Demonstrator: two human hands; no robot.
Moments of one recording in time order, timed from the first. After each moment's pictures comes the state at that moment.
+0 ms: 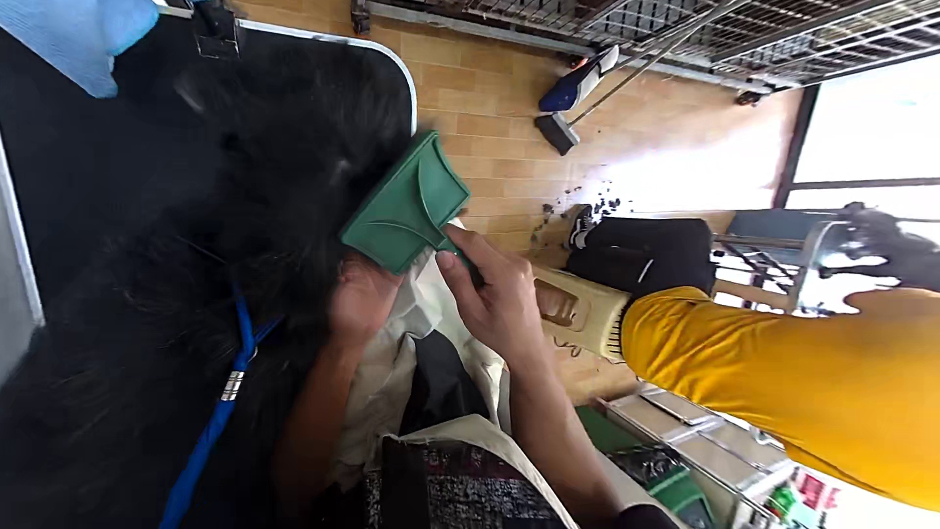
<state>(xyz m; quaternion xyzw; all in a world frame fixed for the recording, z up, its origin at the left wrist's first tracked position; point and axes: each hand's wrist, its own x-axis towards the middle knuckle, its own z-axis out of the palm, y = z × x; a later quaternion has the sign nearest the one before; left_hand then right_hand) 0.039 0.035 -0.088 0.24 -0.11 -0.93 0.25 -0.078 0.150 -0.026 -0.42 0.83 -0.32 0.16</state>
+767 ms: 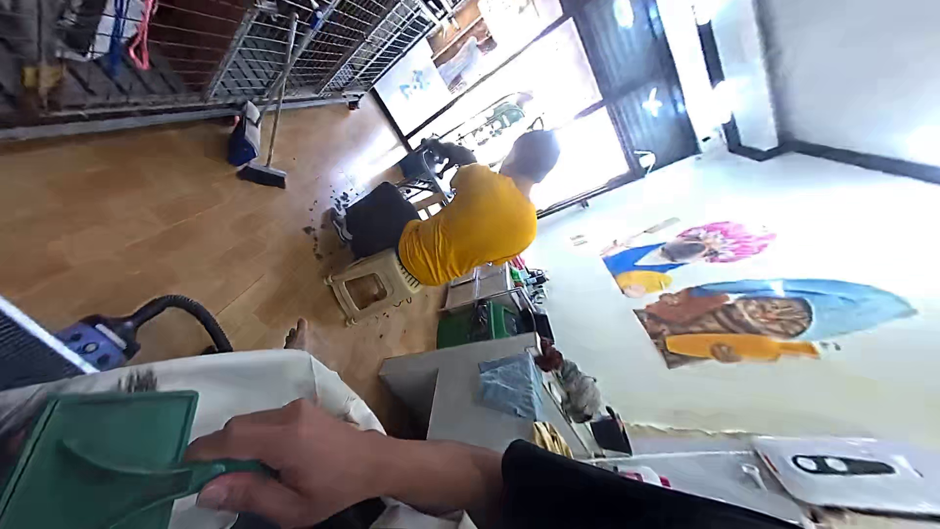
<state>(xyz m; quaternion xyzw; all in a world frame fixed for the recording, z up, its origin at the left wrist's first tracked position) 0.006 0.038 -0.025 0.36 -0.37 -0.85 0.11 -0.048 0.180 0.012 -0.37 0.82 -0.39 0.17</state>
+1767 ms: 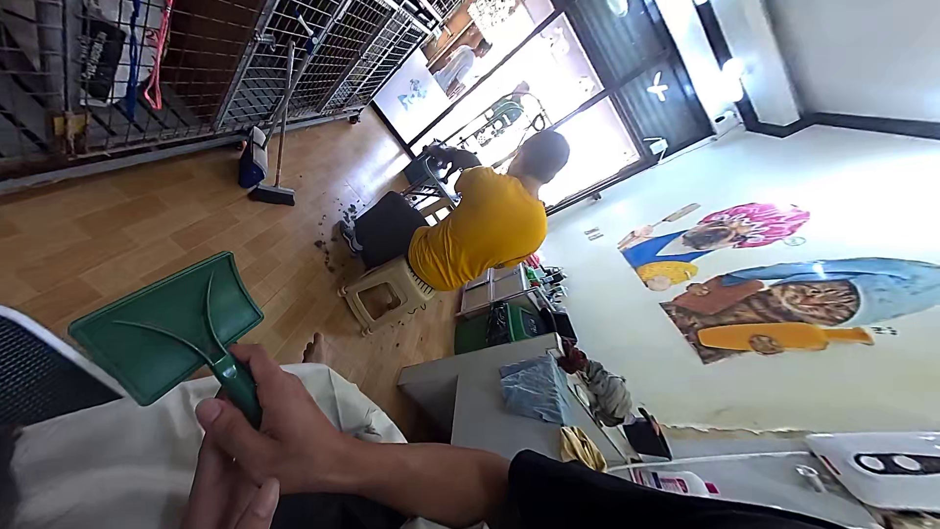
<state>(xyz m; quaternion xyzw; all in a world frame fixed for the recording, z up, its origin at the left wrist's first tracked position) 0.006 0.063 -0.089 -0.03 -0.32 -0.95 0.00 -0.075 0.144 -0.016 -0.16 0.85 -0.48 0.11</state>
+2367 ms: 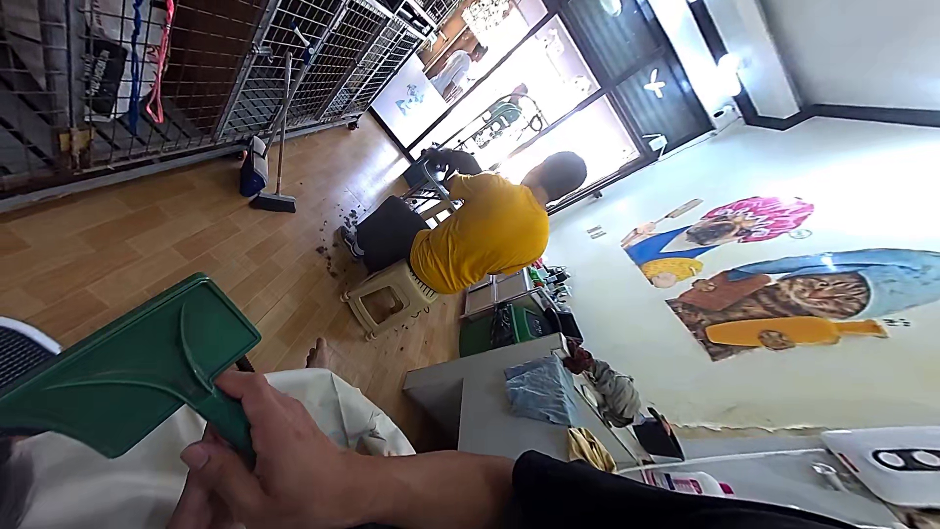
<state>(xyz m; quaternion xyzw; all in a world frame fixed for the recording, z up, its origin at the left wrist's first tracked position) 0.012 0.049 -0.107 -0.10 -0.17 -0.98 0.00 -0.060 0.134 -0.006 -0.26 0.87 -0.42 0.00</state>
